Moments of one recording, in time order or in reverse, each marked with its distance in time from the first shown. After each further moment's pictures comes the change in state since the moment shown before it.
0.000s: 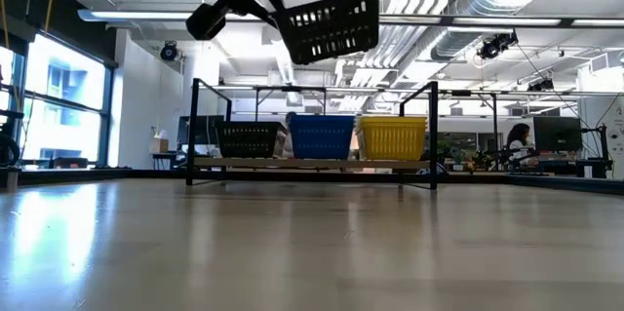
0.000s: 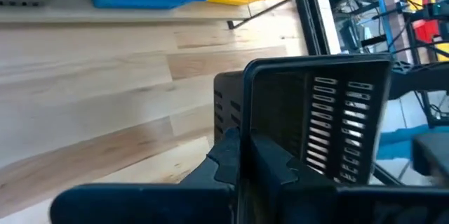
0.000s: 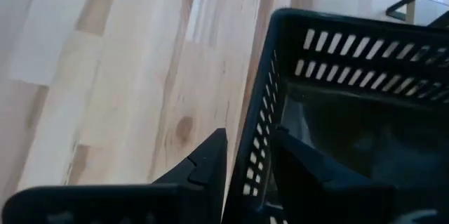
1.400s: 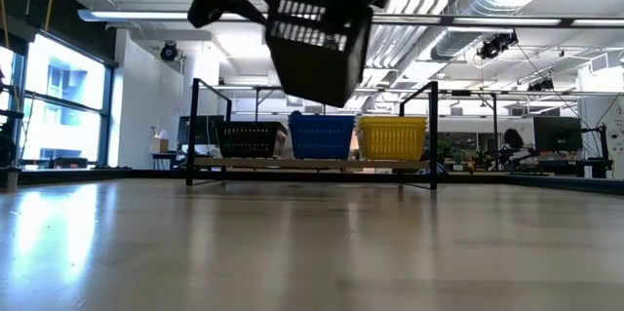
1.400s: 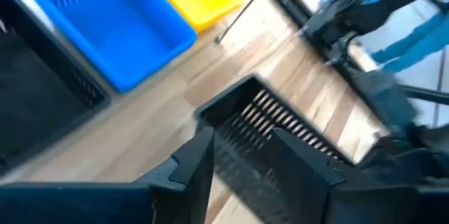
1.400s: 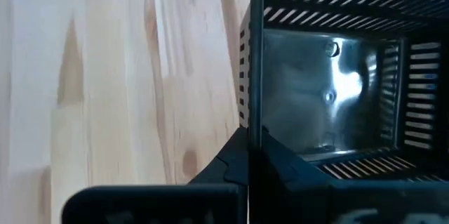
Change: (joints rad) left arm 0.183 -0.169 0.000 -0.103 0.230 0.616; right arm -0.032 0.035 0.002 0.045 0.041 0.314
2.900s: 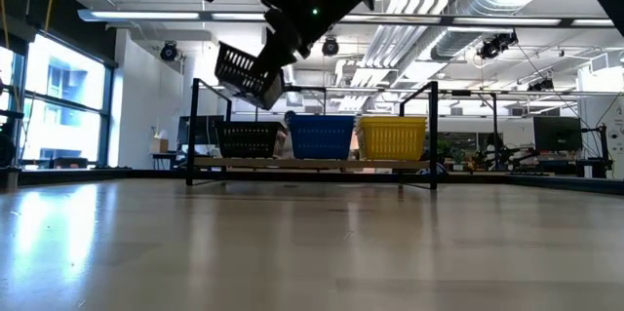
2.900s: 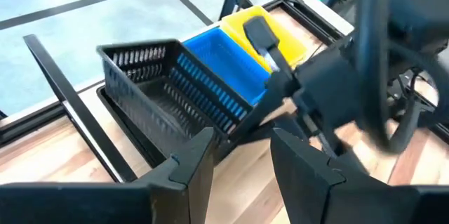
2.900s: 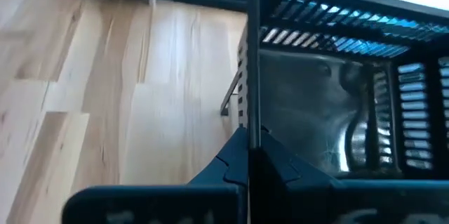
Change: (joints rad) left arm 0.045 -0.276 0.000 -0.231 -0.236 0.153; right arm -0.430 0.158 0.002 0.594 -0.189 -0.579
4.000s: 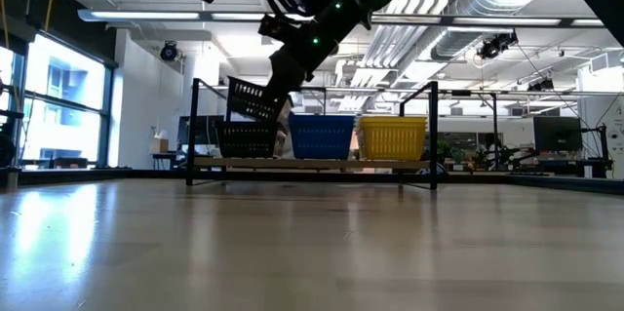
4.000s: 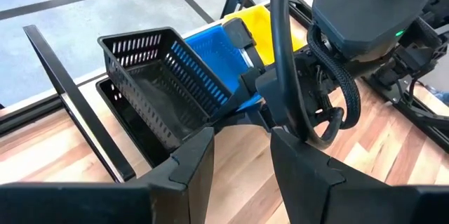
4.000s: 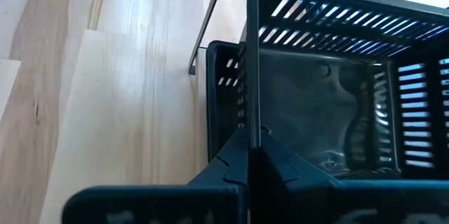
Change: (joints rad) left arm 0.004 0.000 0.000 -0.006 0.001 -0.037; right arm -0.047 0.059 0.000 -0.028 0.052 -0.094
